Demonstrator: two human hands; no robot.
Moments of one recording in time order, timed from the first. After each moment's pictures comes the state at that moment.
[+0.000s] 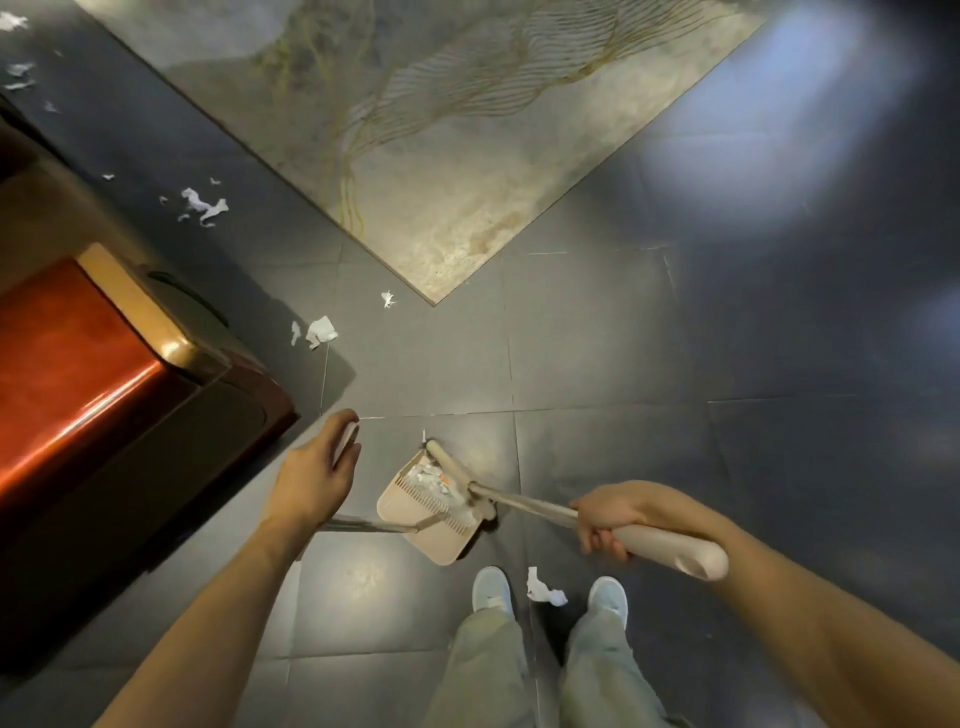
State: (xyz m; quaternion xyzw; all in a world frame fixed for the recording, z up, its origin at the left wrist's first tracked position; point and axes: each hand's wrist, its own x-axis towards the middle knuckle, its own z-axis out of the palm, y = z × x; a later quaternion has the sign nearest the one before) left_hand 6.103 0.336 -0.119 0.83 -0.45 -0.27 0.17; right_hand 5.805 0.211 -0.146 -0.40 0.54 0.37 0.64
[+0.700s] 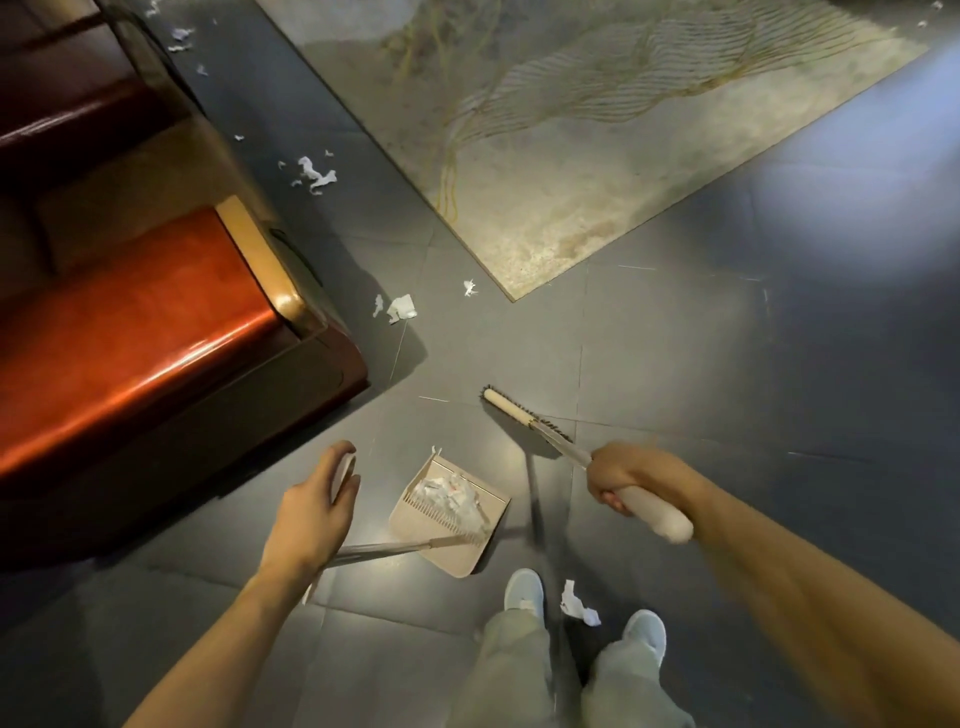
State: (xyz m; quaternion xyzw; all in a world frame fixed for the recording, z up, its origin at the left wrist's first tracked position) left_hand 6.131 0.432 -0.109 0.88 -0.27 -0.29 0.24; right_hand 5.905 0.202 -0.124 -0.61 0.54 0.34 0.46
